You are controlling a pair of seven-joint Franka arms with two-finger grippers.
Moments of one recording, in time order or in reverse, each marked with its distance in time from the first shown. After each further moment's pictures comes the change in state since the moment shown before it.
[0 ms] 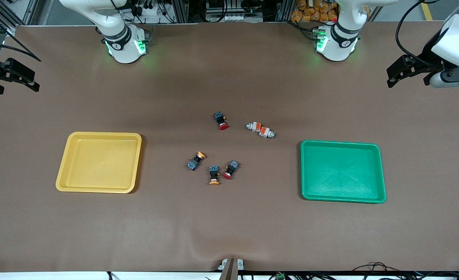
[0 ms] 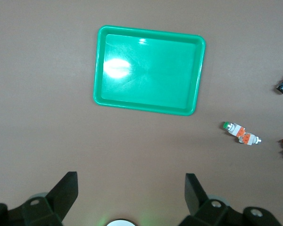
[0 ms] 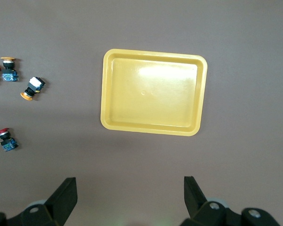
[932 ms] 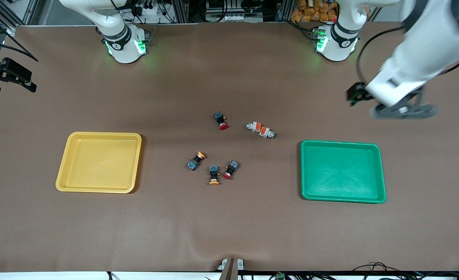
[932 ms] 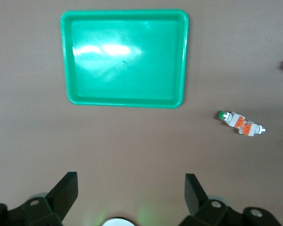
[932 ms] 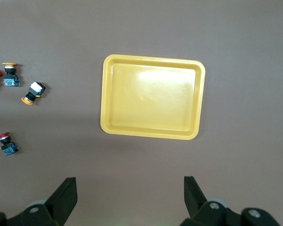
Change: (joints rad) left arm -0.090 0.228 -0.099 0.062 0.051 0.005 -0.118; right arm 0.000 0.005 -0.003 0.017 0.000 0.008 0.000
